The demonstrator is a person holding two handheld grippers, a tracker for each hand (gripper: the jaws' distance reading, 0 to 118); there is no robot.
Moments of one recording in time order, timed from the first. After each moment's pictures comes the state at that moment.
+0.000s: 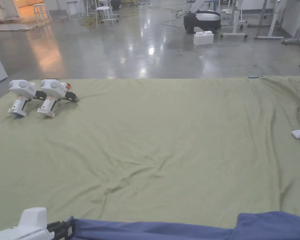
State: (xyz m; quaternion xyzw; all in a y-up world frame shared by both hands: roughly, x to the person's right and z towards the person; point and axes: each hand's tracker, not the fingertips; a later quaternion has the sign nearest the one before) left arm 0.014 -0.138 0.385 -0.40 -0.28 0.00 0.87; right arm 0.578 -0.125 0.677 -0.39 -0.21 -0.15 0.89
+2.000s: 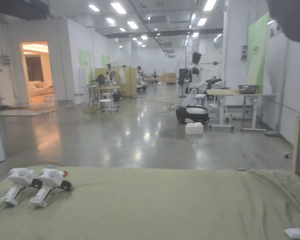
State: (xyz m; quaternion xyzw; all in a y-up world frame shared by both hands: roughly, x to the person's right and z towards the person) left arm 0.076 0.066 0.526 0.00 -0.31 -0.01 0.95; right arm 0.452 0.026 0.699 -0.05 -0.18 -0.01 0.98
